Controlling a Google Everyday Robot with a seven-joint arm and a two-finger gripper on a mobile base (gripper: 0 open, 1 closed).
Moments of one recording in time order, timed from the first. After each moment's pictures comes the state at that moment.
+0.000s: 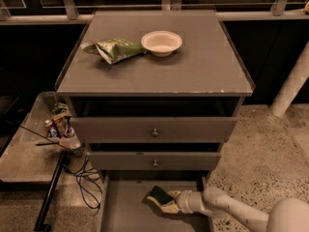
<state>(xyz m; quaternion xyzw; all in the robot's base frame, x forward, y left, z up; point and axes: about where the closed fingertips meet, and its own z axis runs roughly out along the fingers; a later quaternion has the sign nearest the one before) 0.517 -0.088 0.189 -0.41 0.79 0.30 0.33</state>
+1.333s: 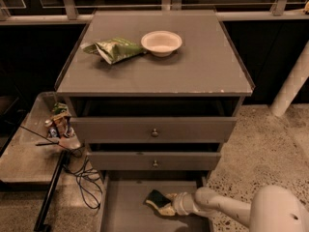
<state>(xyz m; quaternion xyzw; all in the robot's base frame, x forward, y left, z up) 0.517 -0.079 0.147 -0.43 0.82 0.26 0.29</state>
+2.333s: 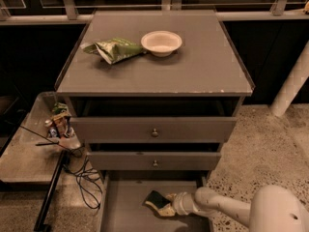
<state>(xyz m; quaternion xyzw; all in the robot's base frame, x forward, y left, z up) 0.517 -0.079 0.147 -0.43 0.82 0.26 0.29</state>
